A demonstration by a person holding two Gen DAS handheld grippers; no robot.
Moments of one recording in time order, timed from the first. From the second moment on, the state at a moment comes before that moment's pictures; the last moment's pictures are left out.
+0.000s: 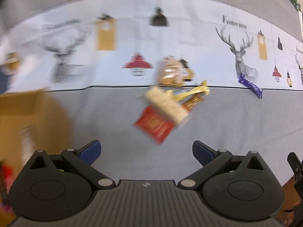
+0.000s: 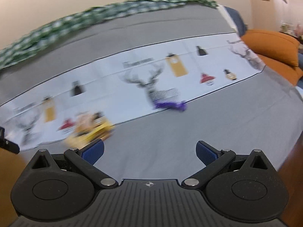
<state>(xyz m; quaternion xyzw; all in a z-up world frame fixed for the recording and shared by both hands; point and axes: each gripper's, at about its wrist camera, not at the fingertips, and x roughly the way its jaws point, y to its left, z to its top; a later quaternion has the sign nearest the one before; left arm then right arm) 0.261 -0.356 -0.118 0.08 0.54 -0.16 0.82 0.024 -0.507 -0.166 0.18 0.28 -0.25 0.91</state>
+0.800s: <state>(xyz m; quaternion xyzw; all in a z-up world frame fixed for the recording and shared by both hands) 0.346 -0.404 -0.265 0.20 0.60 -0.22 0.75 0.296 -0.681 -0.333 0.04 0.40 -0.21 0.89</state>
